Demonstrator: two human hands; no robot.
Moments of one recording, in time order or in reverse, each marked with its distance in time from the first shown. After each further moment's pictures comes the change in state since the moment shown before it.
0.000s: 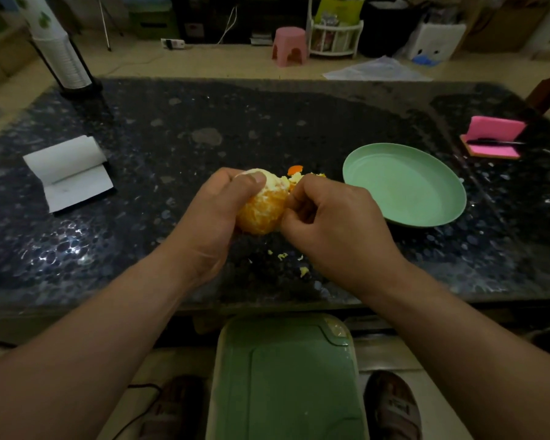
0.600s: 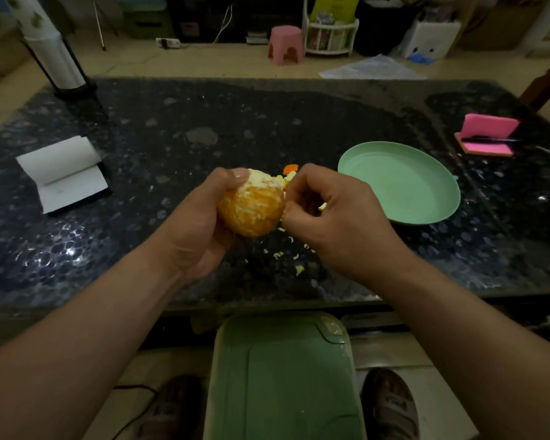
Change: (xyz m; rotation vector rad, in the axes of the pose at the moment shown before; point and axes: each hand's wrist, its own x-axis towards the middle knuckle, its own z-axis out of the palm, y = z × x) left_hand -0.004 0.008 -0.004 -0.167 -0.106 -0.131; right_hand 0.002 0.004 -0.013 0.308 -0.095 0.083
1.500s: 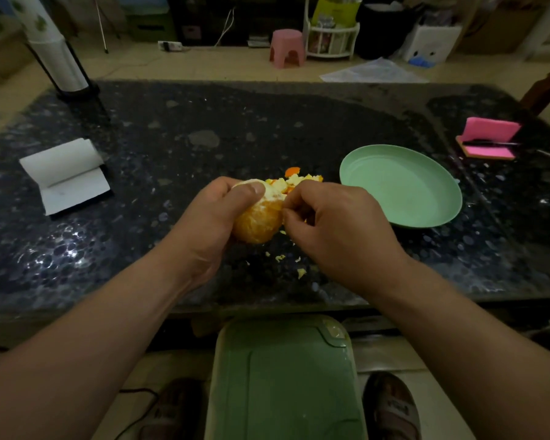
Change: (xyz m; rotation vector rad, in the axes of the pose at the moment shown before) left_hand 0.007 -0.010 0.000 0.205 0.099 0.078; right_hand 0.000 0.006 0.008 -0.416 0.074 -0.178
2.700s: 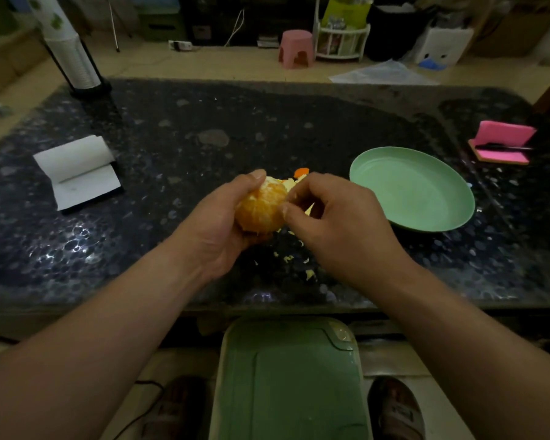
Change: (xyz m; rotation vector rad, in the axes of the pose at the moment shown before) left_hand 0.005 0.004 -0.002 -0.223 0.000 -0.180; right_hand 0.006 -0.012 0.002 0.175 -0.061 0.189
